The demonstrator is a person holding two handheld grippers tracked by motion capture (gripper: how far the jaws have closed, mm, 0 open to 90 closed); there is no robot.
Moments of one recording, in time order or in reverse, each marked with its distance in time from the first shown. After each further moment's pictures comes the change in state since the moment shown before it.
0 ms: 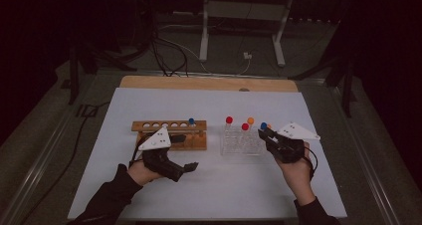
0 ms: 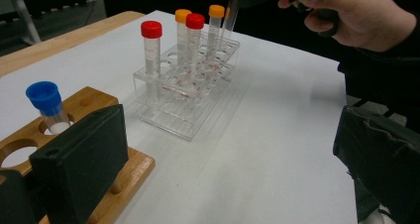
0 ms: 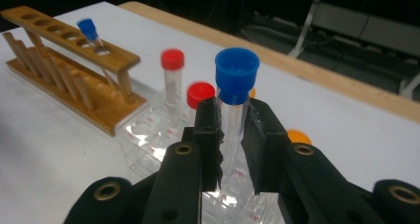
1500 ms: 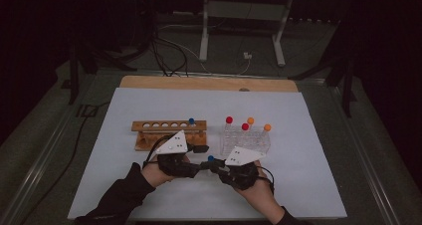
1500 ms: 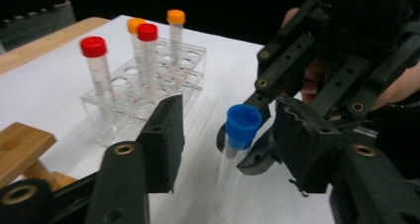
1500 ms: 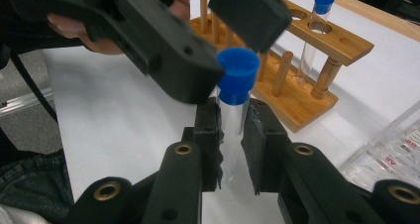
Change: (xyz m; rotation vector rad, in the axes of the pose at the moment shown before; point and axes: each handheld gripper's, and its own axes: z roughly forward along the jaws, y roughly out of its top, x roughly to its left) left arm -0.021 0.012 0.032 0.021 -0.081 0.066; right arm 0.114 -0.007 0.031 0.100 0.418 -0.133
